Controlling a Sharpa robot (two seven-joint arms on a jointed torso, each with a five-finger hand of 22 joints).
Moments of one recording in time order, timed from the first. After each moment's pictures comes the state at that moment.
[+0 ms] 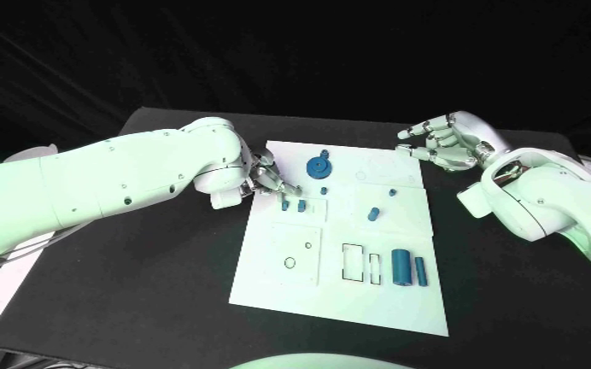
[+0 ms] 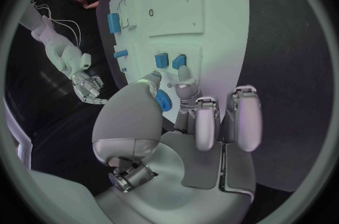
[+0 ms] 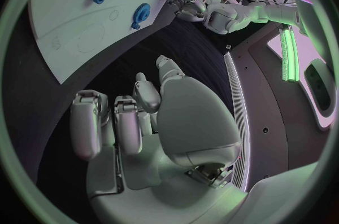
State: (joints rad) left arm 1.30 -0.82 -0.04 1.53 -0.89 0.12 -0.68; left_hand 1.04 -0.14 0.18 0.30 0.13 0.90 0.03 0.70 0.56 1.26 -0.03 1.08 0.97 1.47 -0.10 1.57 1.31 0.03 1.47 0.01 1.47 1.31; right arm 1.22 -0.90 0.02 1.53 -0.89 -0.39 0.08; right_hand 1.36 -0.06 0.01 0.20 0.36 0.98 0.14 0.11 0.07 1.36 0.05 1.11 1.23 1.47 -0.02 1.56 1.31 0.05 1.46 0.08 1.43 1.30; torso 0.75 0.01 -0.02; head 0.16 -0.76
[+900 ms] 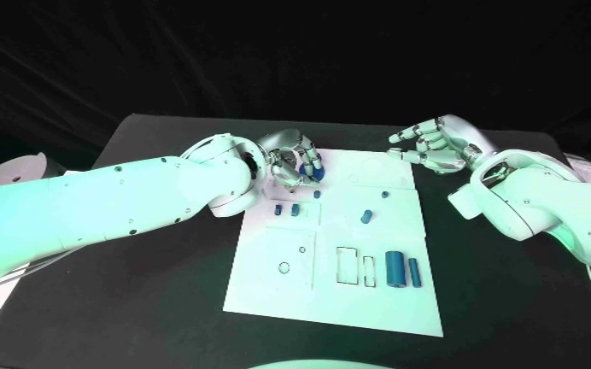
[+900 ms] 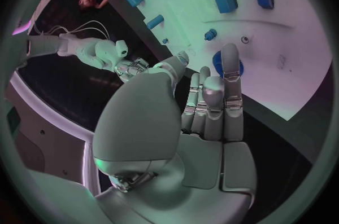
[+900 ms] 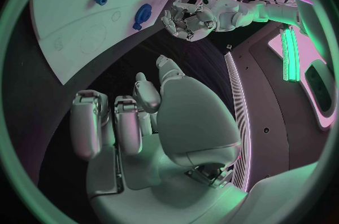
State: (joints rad) left arm 1.27 -0.77 -0.05 1.57 -1.16 -0.28 -0.21; left_hand 1.45 -0.25 0.39 0.20 0.06 0.74 0.15 0.50 0.28 0.87 0.08 0.57 0.40 1.33 0.01 1.16 1.04 0.18 1.23 0.10 0.64 0.67; right arm 1.21 -0.90 0.02 1.52 -0.89 -0.38 0.08; right_hand 1.36 -0.06 0.01 0.20 0.35 0.98 0.14 0.11 0.07 1.36 0.05 1.11 1.23 1.47 -0.02 1.56 1.31 0.05 1.46 0.08 1.43 1.30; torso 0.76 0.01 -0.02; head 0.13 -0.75
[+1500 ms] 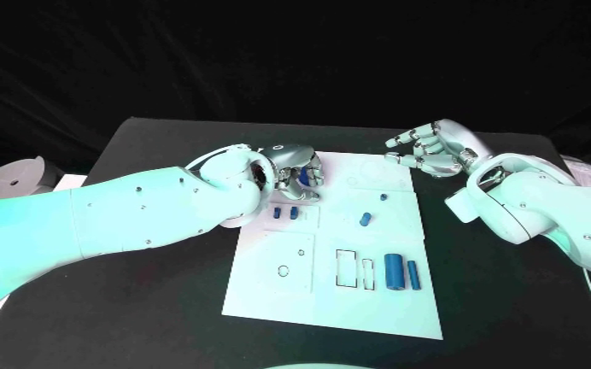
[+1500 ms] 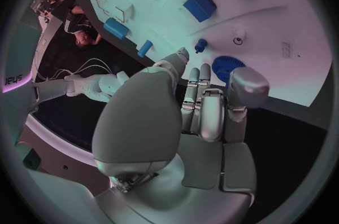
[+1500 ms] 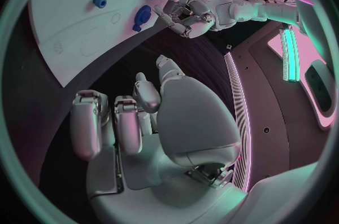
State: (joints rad) left arm 1.23 -0.72 -0.05 1.52 -1.46 -0.23 -0.18; left_hand 1.46 -0.25 0.38 0.18 0.06 0.98 0.13 0.28 0.10 1.04 0.07 0.32 0.12 1.46 -0.01 1.38 1.23 0.12 1.46 0.08 1.05 1.05; right arm 1.21 -0.90 0.02 1.53 -0.89 -0.38 0.08; right_hand 1.36 -0.06 0.01 0.20 0.35 0.98 0.14 0.11 0.07 1.36 0.05 1.11 1.23 1.47 -0.02 1.56 1.31 0.05 1.46 0.08 1.43 1.30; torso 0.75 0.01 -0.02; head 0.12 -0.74
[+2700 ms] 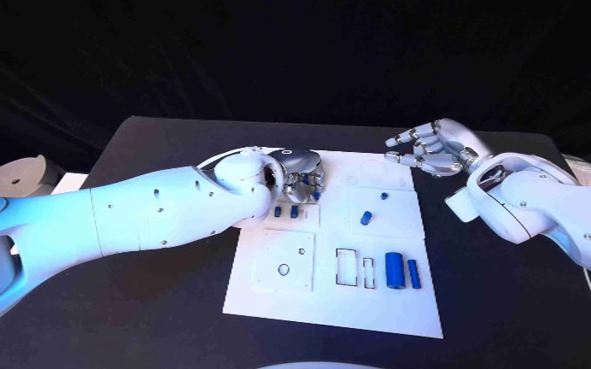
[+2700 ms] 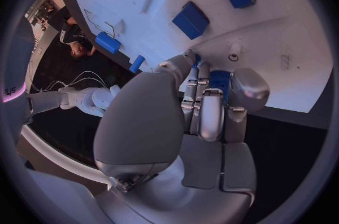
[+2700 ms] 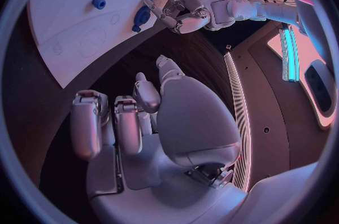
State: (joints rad) left arm 1.22 -0.66 -0.05 1.47 -1.53 -0.15 -0.25; left_hand 1.49 -0.22 0.45 0.15 0.06 1.04 0.12 0.22 0.07 1.10 0.07 0.26 0.07 1.47 -0.02 1.37 1.22 0.12 1.46 0.08 1.06 1.08; right arm 1.21 -0.89 0.02 1.53 -0.89 -0.38 0.08; right_hand 1.36 -0.06 0.01 0.20 0.35 0.98 0.14 0.11 0.07 1.36 0.05 1.11 1.23 1.47 -0.02 1.56 1.31 0.05 1.46 0.08 1.43 1.30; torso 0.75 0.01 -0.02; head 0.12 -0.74
